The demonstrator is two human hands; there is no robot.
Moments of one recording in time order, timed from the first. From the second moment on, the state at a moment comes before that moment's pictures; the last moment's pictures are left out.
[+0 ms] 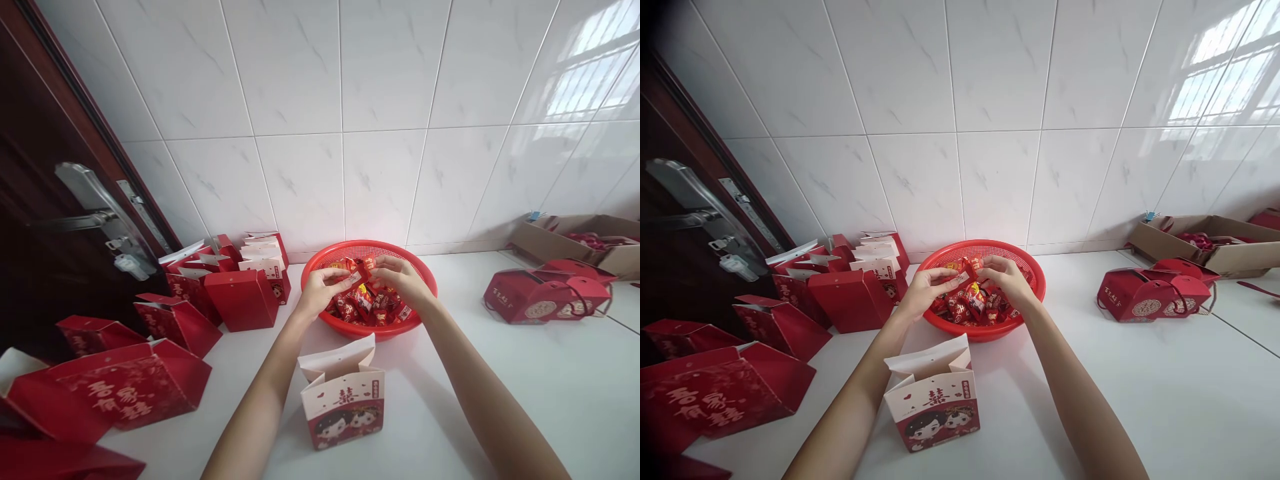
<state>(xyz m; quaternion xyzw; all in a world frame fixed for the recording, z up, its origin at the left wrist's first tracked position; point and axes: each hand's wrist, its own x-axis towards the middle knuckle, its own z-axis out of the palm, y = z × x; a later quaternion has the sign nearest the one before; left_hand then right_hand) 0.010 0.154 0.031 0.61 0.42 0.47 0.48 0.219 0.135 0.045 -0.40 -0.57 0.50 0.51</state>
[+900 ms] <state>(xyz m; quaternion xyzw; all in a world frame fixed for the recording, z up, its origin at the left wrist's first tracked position) 0.008 0.150 0.036 0.59 0.39 0.46 0.53 0.219 0.133 0.050 -0.38 -0.54 0.55 0.50</state>
